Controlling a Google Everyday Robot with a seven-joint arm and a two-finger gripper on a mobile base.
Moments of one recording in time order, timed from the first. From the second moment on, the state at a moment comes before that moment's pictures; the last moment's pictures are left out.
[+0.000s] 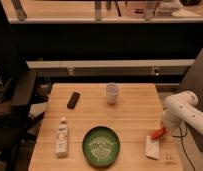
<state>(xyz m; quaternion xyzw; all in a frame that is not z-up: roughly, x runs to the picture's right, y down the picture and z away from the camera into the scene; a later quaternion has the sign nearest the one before) 0.376 0.223 0.794 -0.34 -0.03 -0.20 0.92</state>
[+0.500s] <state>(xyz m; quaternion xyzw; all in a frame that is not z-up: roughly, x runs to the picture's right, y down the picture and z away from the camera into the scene) 0.372 0.234 0.785 -0.34 -0.03 -0.21 0.91</state>
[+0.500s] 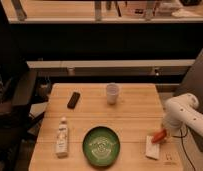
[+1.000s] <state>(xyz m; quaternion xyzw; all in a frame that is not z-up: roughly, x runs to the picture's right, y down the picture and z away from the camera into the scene) 0.368 0.244 0.782 -0.35 -0.03 -0.21 0.91</state>
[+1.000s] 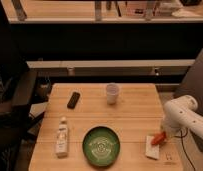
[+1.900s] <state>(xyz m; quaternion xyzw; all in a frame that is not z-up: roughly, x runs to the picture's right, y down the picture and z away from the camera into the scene) 0.363 0.254 0.775 -0.35 -0.03 -0.20 0.91</state>
